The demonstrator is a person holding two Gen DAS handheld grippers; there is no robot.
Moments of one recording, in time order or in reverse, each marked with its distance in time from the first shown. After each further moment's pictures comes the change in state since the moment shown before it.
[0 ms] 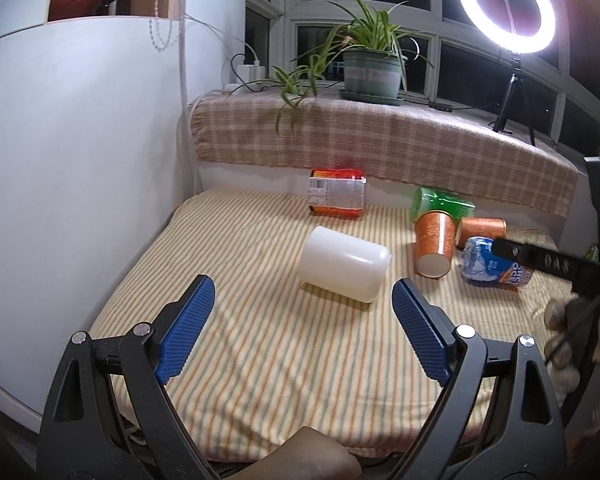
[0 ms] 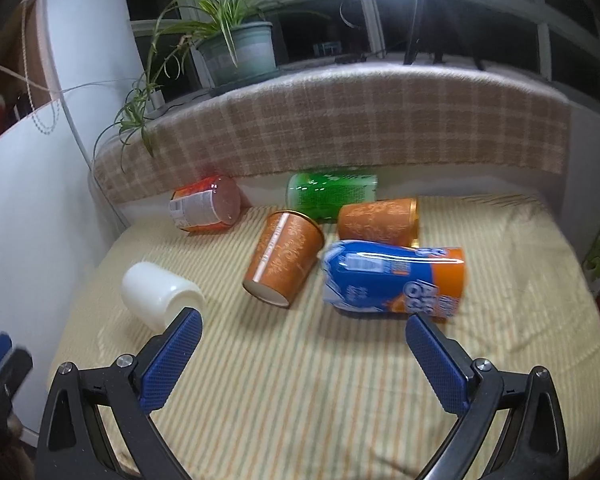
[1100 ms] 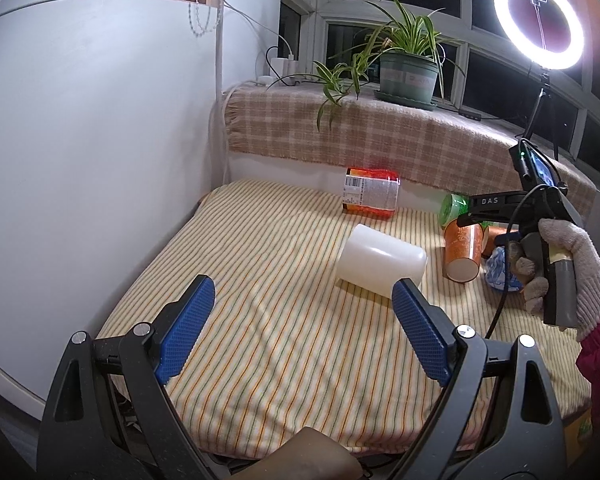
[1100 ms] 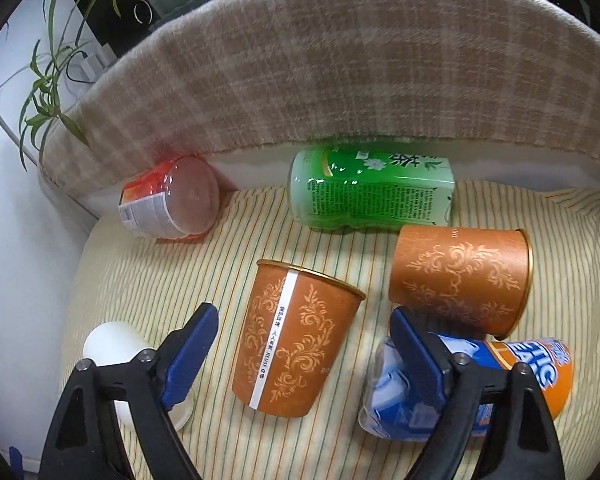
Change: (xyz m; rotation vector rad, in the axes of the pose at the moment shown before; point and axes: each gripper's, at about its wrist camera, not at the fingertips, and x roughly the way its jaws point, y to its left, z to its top) left arm 0.002 0.029 -0.002 -0.068 0.013 0.051; right arm 0.138 0.008 0.076 0.044 0.304 0.004
